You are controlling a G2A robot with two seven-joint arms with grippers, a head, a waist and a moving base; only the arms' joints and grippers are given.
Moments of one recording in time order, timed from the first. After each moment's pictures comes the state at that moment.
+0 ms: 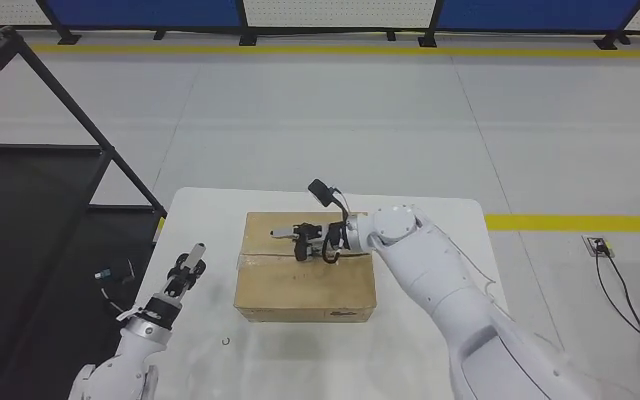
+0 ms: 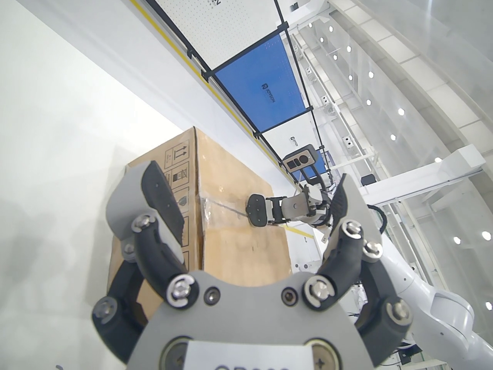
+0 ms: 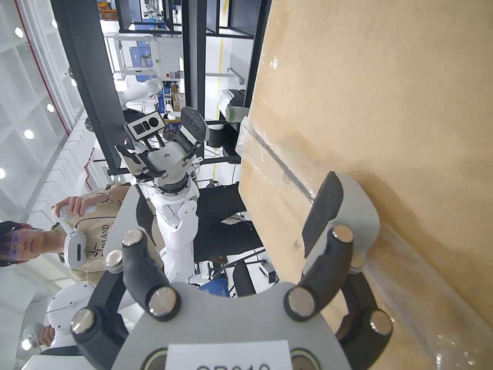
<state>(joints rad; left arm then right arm) 1.36 -1.24 -1.68 -1.72 0.14 -0.26 -0.33 -0.09 -1.69 0.72 -0.19 0.34 -0.39 1.12</state>
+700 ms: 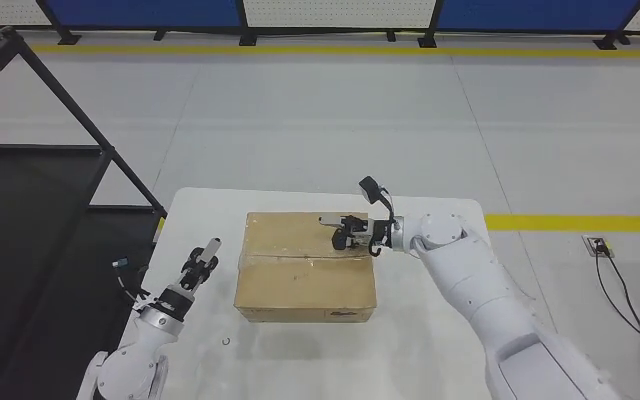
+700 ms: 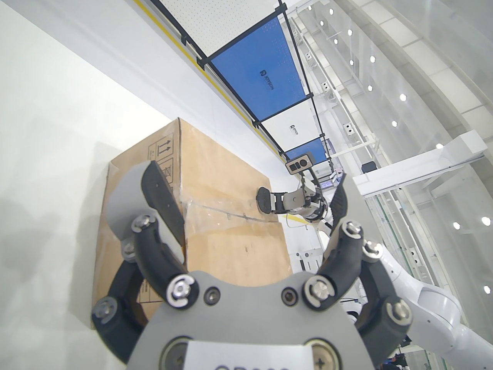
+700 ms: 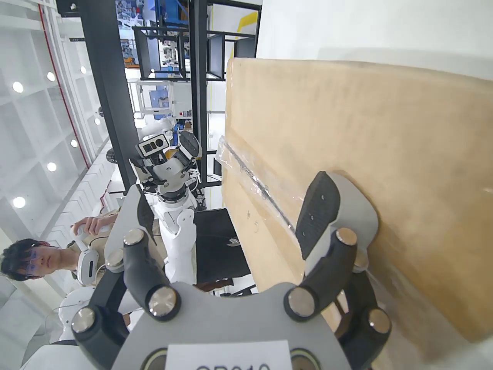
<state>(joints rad) 1.31 -1.23 -1.63 -1.70 0.16 -0.24 -0.34 -0.18 -1.51 0.86 -0.27 0.33 -0.43 1.11</state>
